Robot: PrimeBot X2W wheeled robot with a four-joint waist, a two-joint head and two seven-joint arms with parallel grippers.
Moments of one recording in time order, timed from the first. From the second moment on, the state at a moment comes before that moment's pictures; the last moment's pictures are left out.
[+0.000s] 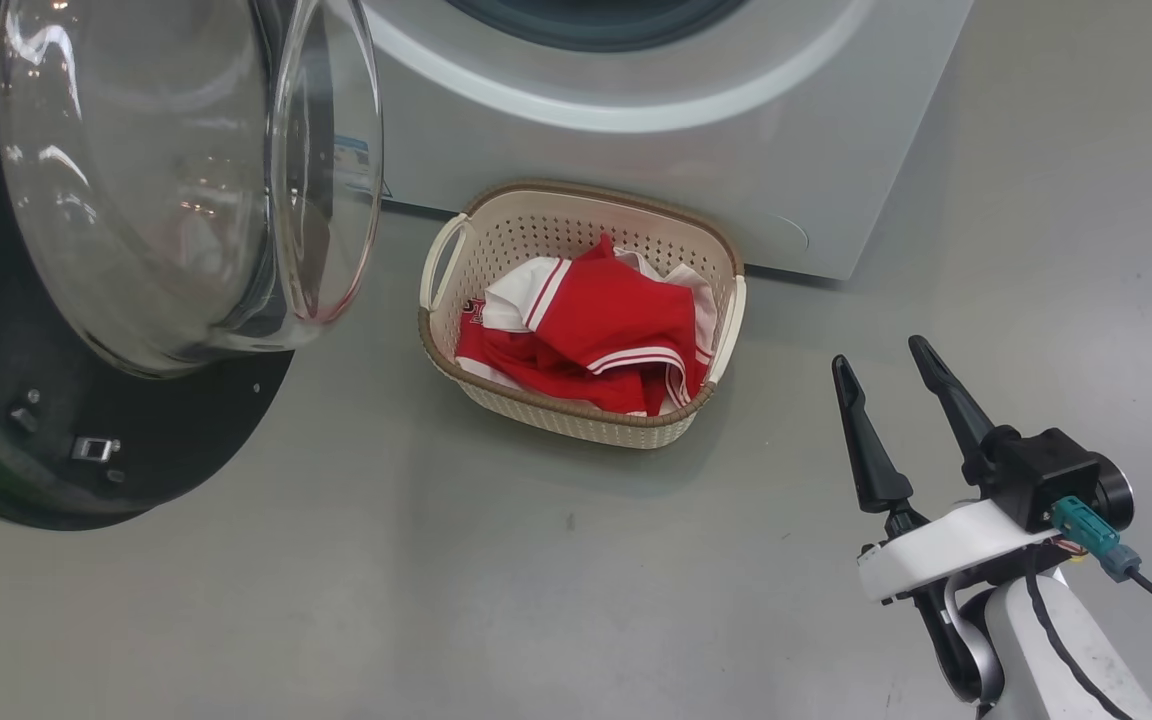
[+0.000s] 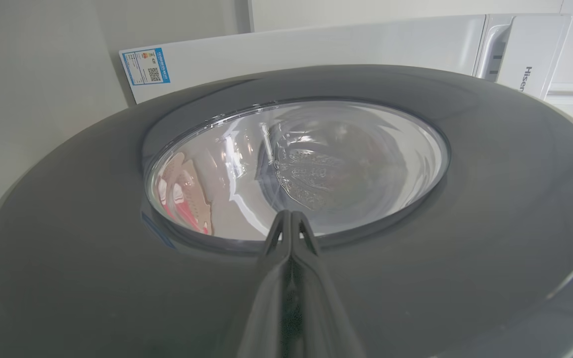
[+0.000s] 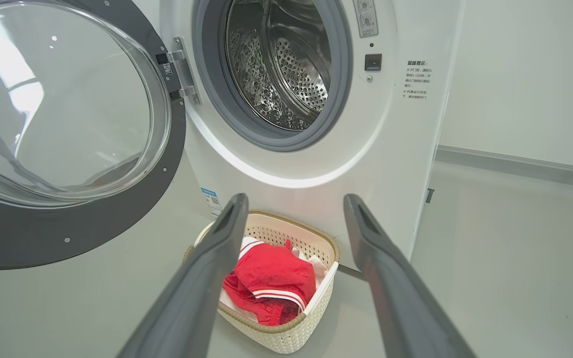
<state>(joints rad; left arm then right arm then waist) -0.56 0.22 0.67 0.60 -1.46 -0.05 1.01 -0.14 -0.10 0.22 0.15 0.25 0.09 -0.23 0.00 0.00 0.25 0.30</state>
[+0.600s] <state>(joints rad) -0.50 0.14 0.63 0.45 -1.45 -0.06 1.00 -0.13 -0.10 0.22 0.16 0.26 0.09 -0.23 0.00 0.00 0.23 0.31</state>
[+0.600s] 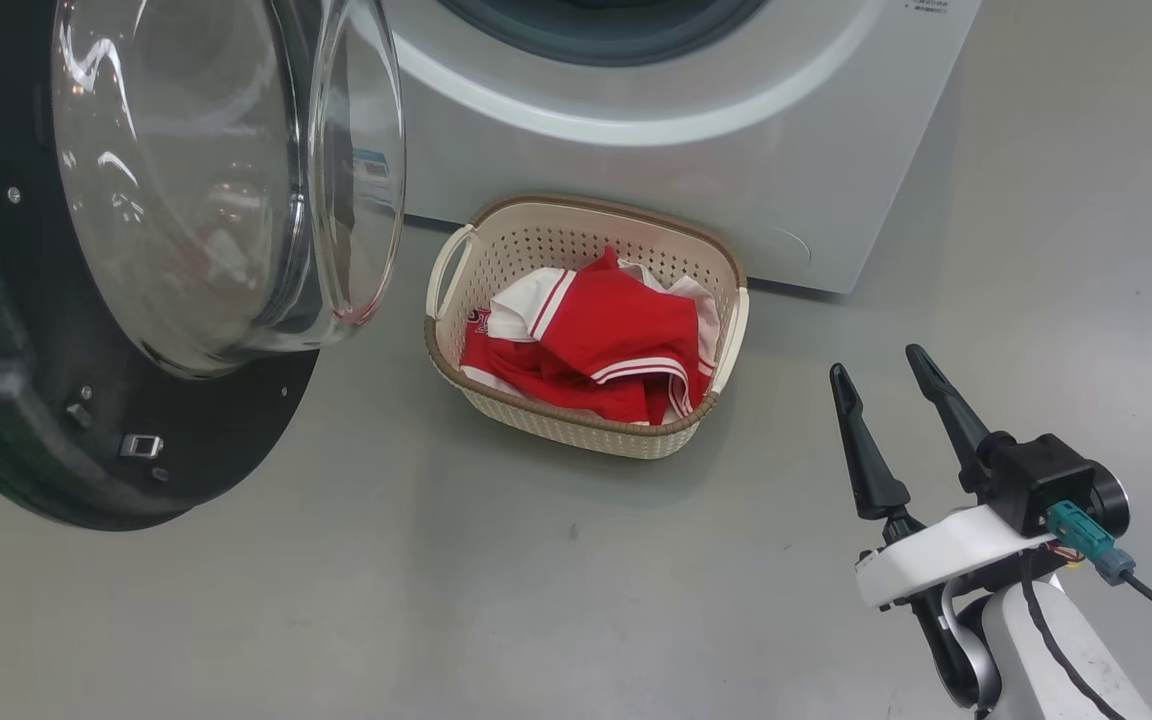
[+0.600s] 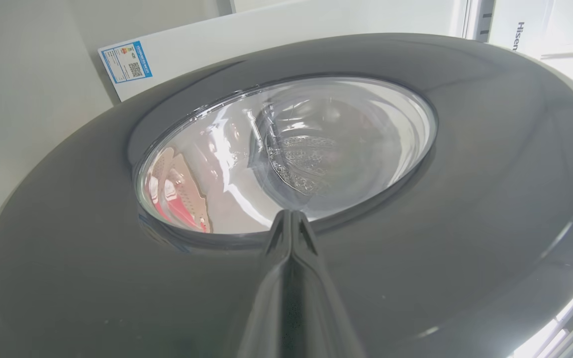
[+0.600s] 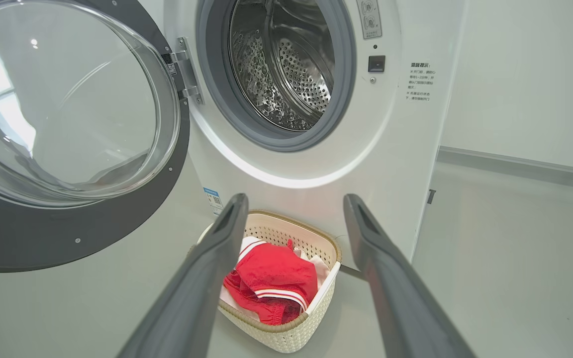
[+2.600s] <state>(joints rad) 0.06 0.29 0.13 0.19 -0.41 -0.13 -0.21 -0.07 -0.08 0.23 0.19 0.28 0.09 -0.24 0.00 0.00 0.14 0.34</state>
